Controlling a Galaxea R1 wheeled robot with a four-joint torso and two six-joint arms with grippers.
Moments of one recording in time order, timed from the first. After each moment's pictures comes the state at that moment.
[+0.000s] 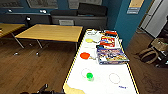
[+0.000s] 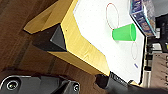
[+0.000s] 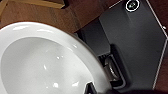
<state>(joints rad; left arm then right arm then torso) 0.61 1.96 -1.20 0.01 0.22 -0.69 -1.32 2.42 -1.78 -0.19 0.12 0.56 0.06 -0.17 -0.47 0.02</state>
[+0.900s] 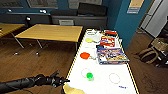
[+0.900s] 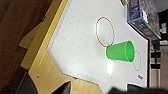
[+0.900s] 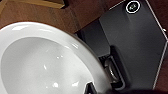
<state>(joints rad) 0.40 2.19 -1.39 0.08 0.41 -0.78 -1.30 2.43 -1.79 -0.19 0.11 0.56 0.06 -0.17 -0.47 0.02</state>
